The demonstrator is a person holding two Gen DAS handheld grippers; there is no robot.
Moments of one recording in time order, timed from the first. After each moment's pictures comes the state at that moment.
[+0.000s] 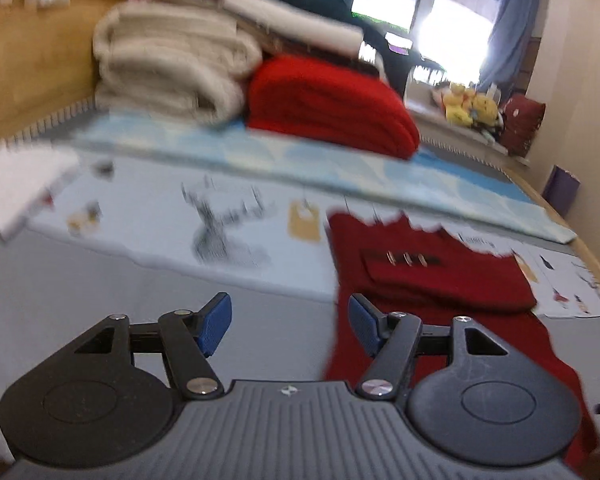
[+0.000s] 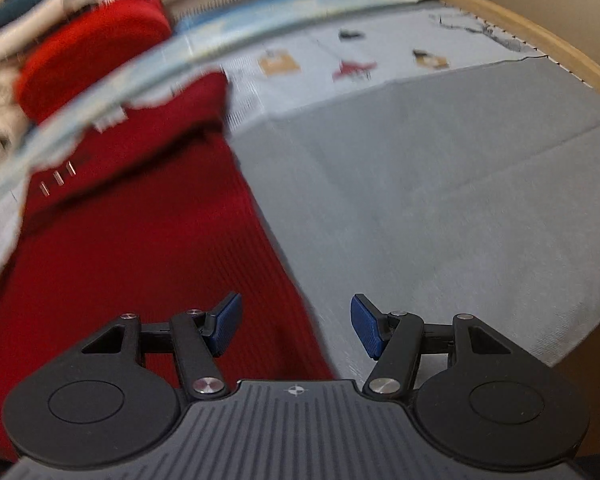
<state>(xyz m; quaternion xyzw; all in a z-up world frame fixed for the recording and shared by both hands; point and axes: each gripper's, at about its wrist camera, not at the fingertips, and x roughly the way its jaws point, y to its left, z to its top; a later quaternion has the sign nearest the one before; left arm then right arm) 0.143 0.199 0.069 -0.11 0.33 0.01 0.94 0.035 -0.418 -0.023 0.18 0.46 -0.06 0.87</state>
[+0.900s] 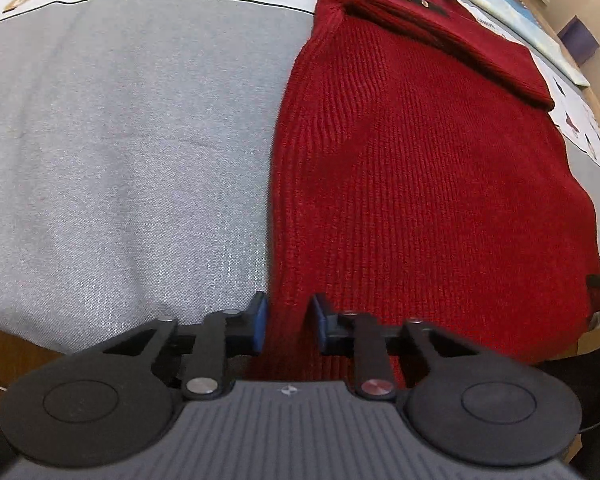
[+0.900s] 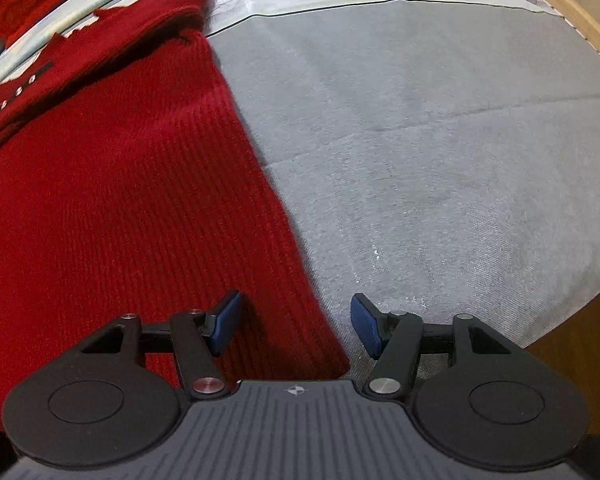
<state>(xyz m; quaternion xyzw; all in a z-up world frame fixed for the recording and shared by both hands) 0.141 0.153 -0.058 -0.10 0.60 -0.05 0.79 0.045 -0.395 -0.050 0.15 0.56 -0.05 0.82</state>
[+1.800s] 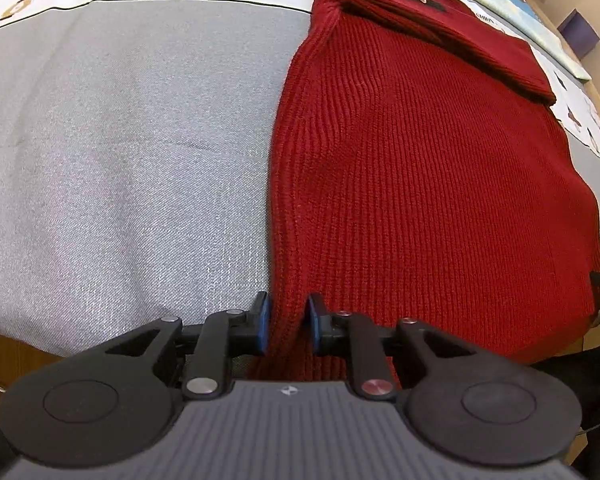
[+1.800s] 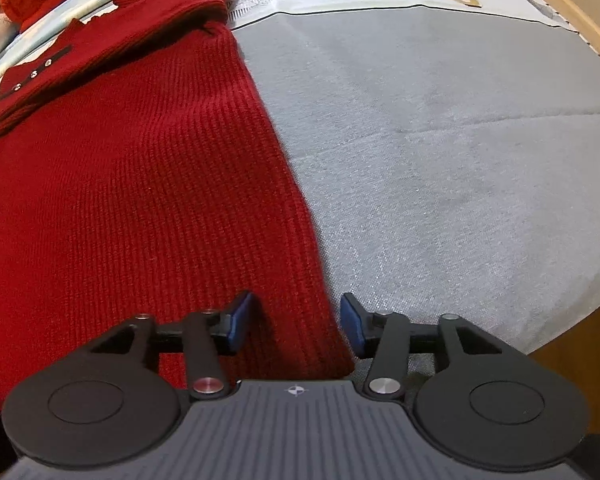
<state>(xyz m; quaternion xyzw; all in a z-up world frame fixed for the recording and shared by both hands) 0.139 0.145 -0.057 -0.08 0.60 -0.05 0.79 0.047 -0.385 -0.051 0.14 0.56 -0.05 0.82</state>
